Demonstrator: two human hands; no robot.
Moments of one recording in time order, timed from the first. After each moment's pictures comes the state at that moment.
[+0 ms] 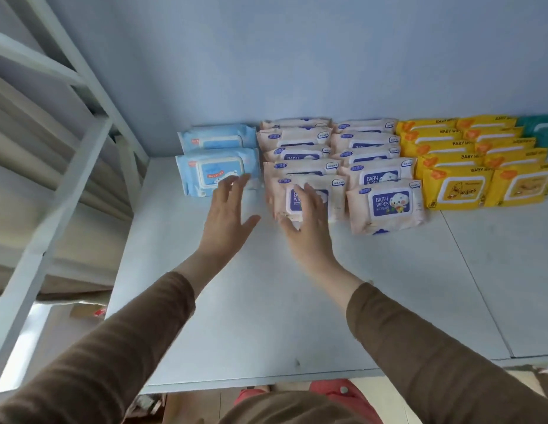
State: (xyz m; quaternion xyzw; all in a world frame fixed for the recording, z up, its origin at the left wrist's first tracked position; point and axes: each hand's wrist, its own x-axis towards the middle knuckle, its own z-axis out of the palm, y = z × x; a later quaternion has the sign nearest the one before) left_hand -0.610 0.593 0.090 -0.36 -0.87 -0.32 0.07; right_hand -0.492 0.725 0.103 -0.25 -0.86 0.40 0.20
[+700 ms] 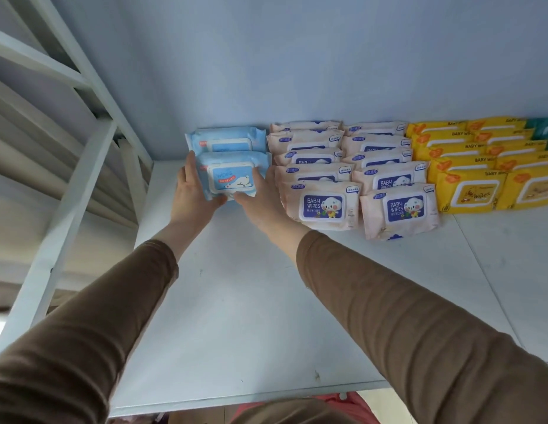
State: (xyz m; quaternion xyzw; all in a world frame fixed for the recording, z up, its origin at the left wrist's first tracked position) left_hand -0.712 0.559 0.089 -0.21 -0.91 -0.36 -0.01; right_hand -0.626 0.685 0.102 -0.26 -0.85 0.46 0.08
